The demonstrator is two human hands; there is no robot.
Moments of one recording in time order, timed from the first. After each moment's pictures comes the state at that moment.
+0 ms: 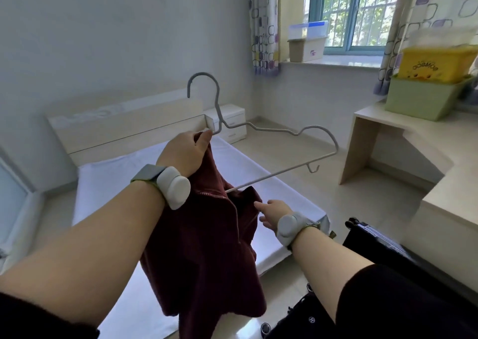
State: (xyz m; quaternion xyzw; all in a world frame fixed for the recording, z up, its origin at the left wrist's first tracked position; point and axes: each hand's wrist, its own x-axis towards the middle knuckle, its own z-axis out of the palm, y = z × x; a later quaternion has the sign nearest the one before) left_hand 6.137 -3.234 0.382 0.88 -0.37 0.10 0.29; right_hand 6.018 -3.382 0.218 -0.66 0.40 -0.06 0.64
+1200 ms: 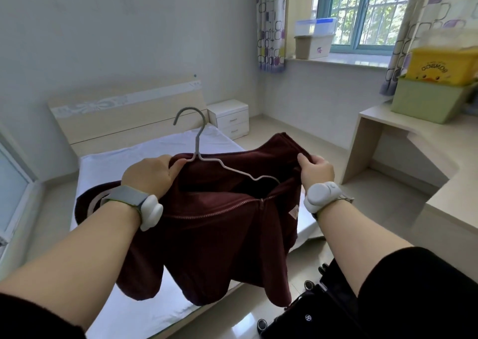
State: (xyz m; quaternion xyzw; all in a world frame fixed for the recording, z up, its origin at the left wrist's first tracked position) left_hand 6.182 -3.165 0.335 0.92 -0.34 0.17 0.09; right_hand 5.996 -3.431 0.287 -0.62 0.40 -0.40 0.55
